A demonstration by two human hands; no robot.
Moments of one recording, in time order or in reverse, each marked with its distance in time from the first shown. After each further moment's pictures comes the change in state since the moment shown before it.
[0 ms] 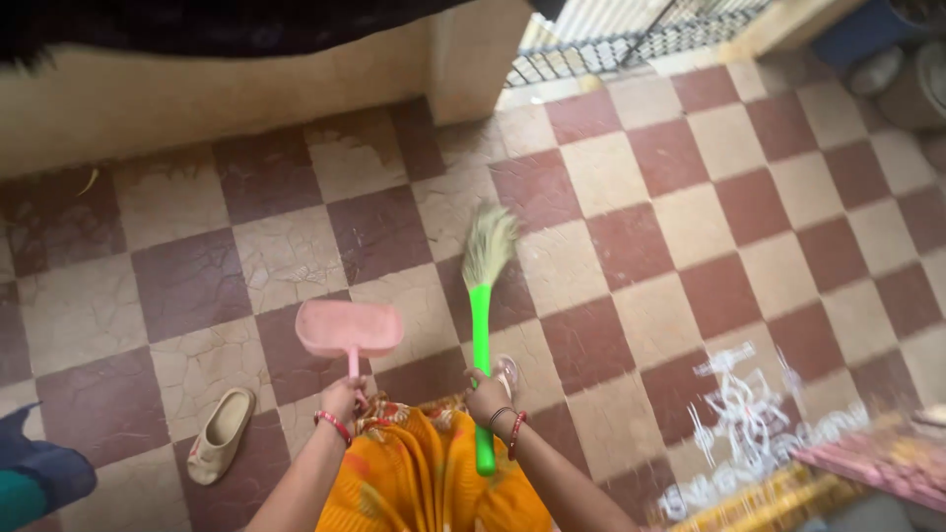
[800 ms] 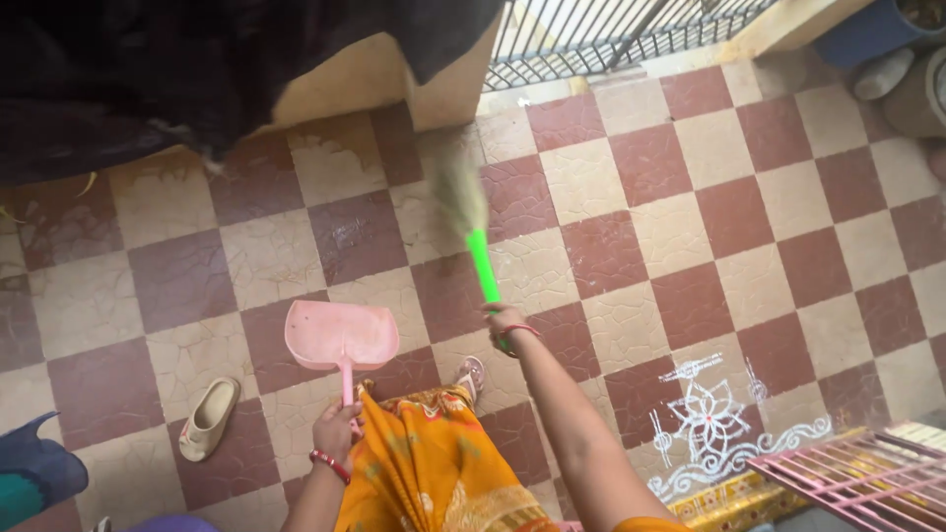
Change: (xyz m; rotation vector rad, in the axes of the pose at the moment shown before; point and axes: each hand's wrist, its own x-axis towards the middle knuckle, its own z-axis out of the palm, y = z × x) left_hand -0.188 0.017 0.135 0.060 0.133 0.062; right_hand 0.122 0.010 -0.229 0.429 -0.137 0.268
